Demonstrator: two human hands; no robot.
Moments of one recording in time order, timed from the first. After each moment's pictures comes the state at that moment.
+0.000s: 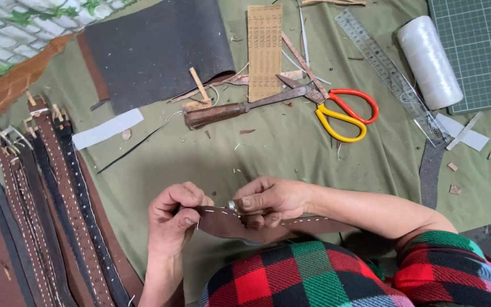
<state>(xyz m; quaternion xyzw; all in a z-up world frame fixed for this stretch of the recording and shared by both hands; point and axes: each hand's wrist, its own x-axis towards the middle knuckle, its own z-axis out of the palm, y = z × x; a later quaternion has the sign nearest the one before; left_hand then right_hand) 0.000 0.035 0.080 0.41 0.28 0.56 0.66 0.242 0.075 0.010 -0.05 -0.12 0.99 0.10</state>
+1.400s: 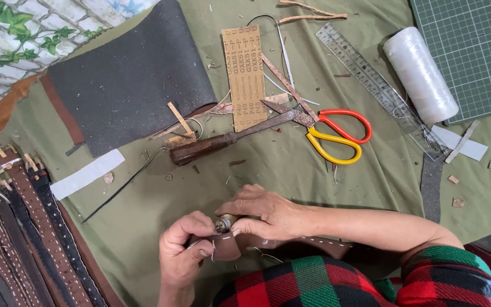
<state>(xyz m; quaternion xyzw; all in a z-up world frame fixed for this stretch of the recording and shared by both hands) 0.006 0.060 0.045 0.48 0.38 0.49 0.62 0.241 0.104 0.017 -0.26 -0.76 0.48 0.35</state>
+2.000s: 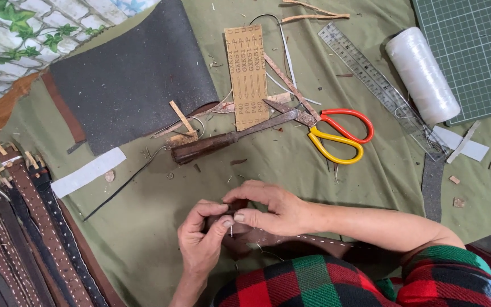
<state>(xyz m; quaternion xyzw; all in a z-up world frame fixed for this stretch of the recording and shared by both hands) 0.037 0.063 0.036 0.55 0.51 0.46 0.48 0.251 0.111 0.043 -0.29 -0.67 0.57 0.37</state>
